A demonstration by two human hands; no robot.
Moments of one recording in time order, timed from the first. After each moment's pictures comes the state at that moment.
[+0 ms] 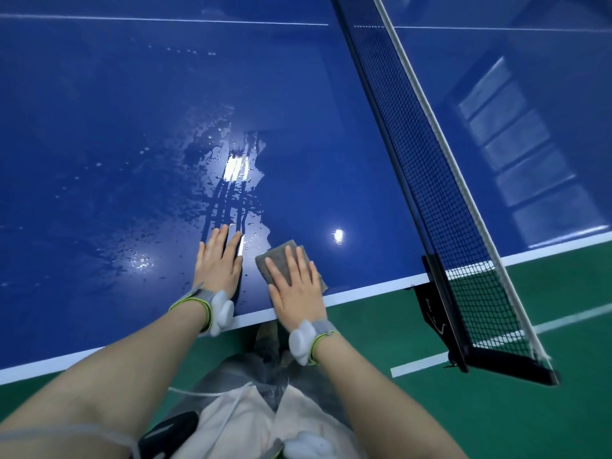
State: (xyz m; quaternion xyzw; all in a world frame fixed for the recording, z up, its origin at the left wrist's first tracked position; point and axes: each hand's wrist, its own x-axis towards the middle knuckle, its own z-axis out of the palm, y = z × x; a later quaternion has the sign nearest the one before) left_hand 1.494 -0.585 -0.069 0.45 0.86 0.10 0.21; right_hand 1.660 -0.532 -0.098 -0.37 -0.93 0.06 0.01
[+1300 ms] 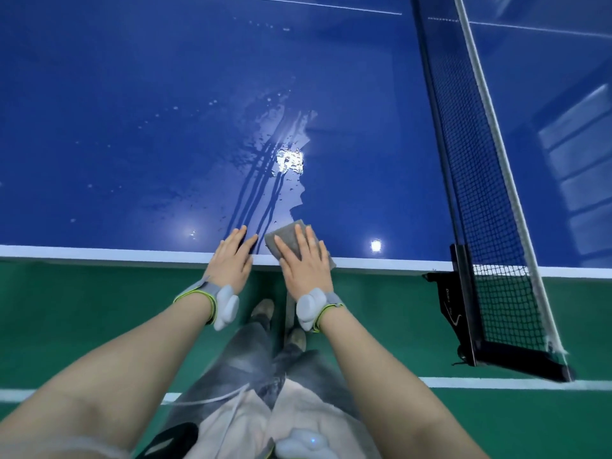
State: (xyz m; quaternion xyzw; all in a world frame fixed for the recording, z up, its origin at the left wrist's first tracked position) left_hand 1.555 -0.679 -0.063 0.41 0.88 0.11 0.23; right_hand 1.681 -0.566 -0.071 -0.29 -0.94 0.17 -0.09
